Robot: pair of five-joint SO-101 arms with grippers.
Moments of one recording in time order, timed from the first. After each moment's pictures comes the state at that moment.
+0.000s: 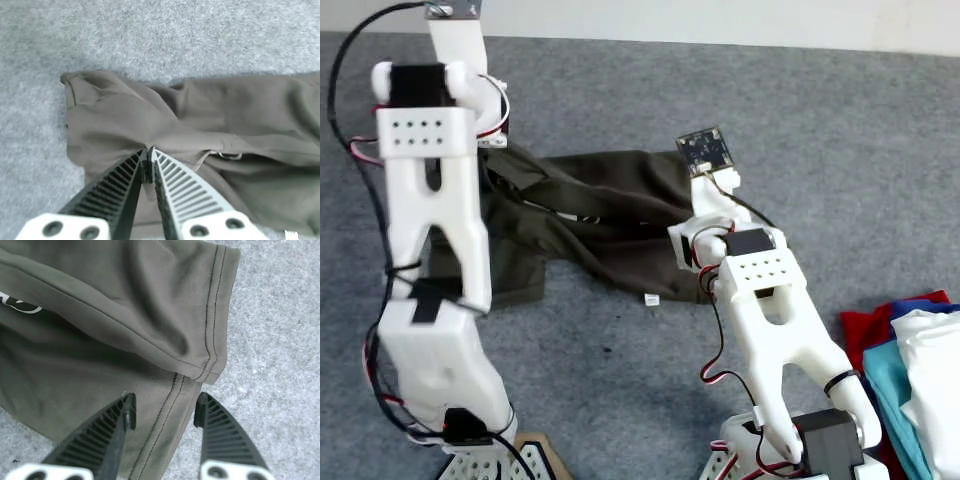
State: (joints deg) left arm -8.5 21.8 -51.4 101.1 1.7; right arm -16.1 -19.1 41.2 40.9 8.5
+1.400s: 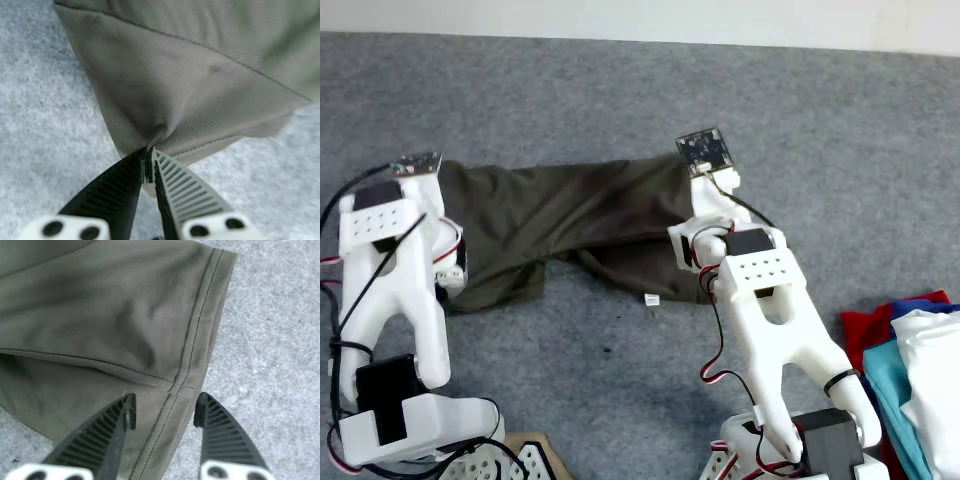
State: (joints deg) left arm -25.2 -5.6 25.4 81.3 -6.5; right arm -16.1 -18.9 41.2 40.9 8.5
